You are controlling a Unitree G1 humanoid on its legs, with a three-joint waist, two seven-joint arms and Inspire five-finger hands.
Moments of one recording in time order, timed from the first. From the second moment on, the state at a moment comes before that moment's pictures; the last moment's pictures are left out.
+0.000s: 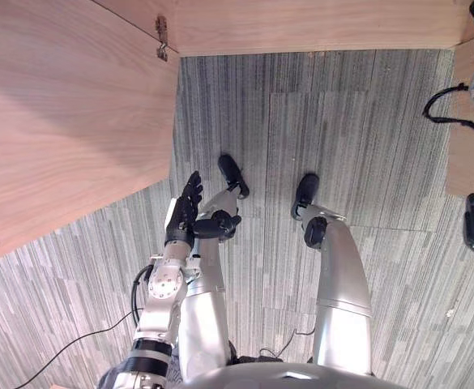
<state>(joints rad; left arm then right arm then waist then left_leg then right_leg) 0.01 0.09 -0.05 0.16 -0.13 -0.13 0.02 -1.37 -0.79 0.25 0.72 0.97 -0.14 -0.24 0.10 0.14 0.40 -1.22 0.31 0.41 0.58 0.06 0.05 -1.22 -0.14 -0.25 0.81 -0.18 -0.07</state>
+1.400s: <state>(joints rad) -0.15 0.23 -0.09 0.23 -0.09 -0.13 0.01 -1.09 -0.83 0.33 0.36 0.63 -0.11 -0.04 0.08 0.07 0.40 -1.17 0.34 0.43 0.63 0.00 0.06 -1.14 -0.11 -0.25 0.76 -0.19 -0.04</state>
